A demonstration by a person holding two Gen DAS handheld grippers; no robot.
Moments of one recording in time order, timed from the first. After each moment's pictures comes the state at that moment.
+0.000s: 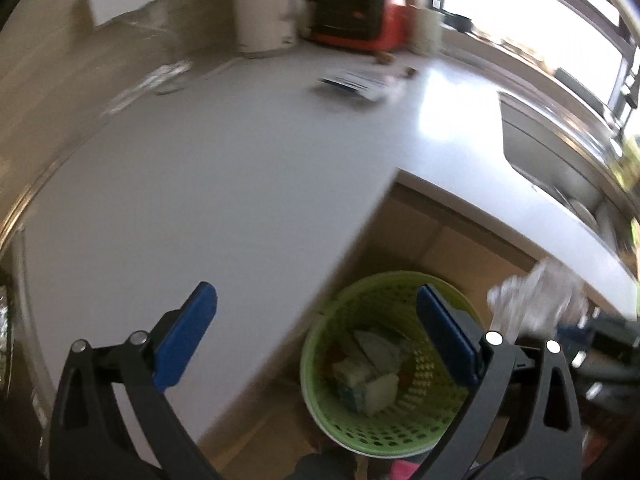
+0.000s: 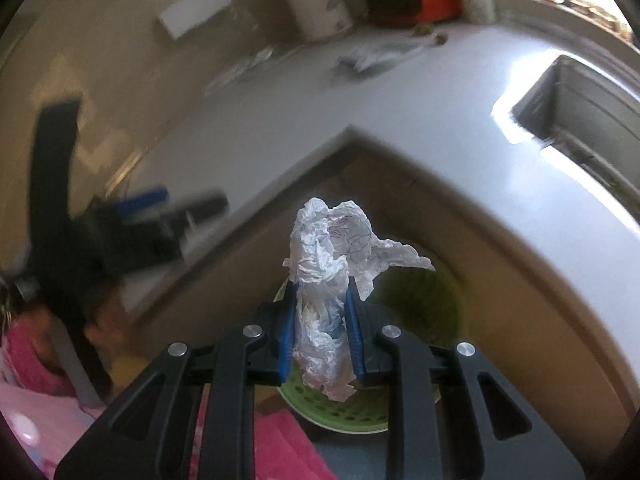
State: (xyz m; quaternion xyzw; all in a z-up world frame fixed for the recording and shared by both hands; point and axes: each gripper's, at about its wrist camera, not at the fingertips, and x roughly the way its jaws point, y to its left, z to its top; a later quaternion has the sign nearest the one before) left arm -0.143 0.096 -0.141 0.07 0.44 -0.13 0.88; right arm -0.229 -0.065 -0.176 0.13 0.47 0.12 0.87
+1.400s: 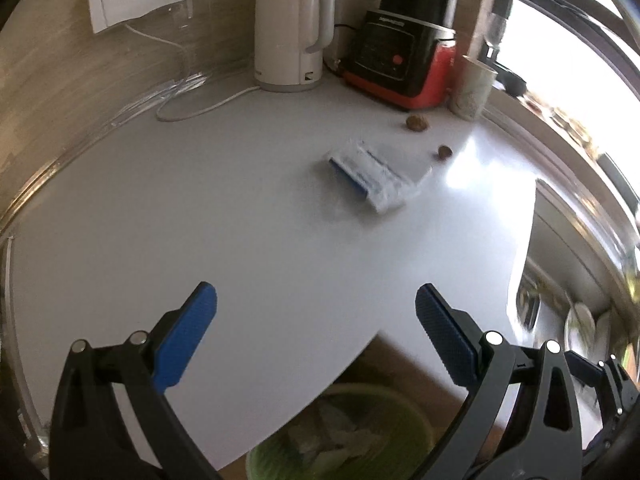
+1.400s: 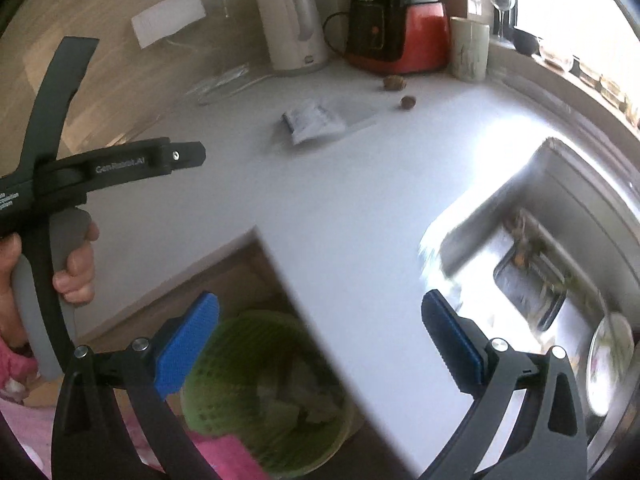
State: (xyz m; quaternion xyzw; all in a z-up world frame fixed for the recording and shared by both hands) left arm -0.023 0.022 -0.100 -0.01 0.44 -0.07 0.89; right arm -0.130 -0.145 -0.134 0.04 0.45 0.08 0.89
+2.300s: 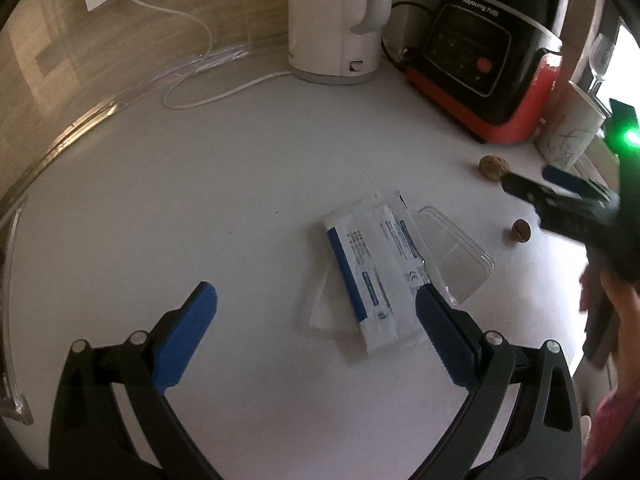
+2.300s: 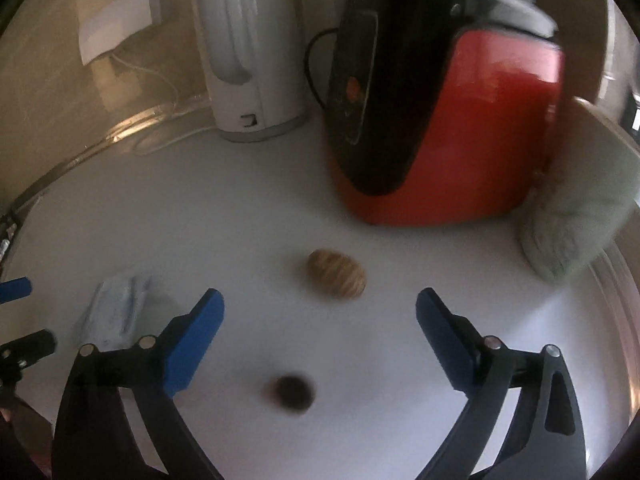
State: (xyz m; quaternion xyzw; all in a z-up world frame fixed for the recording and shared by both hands) left arm 0.110 -0.035 -0.126 -0.04 0.49 0.07 0.87; right arm 0.232 -0.237 -0.172 -0.07 0.42 0.21 0.88
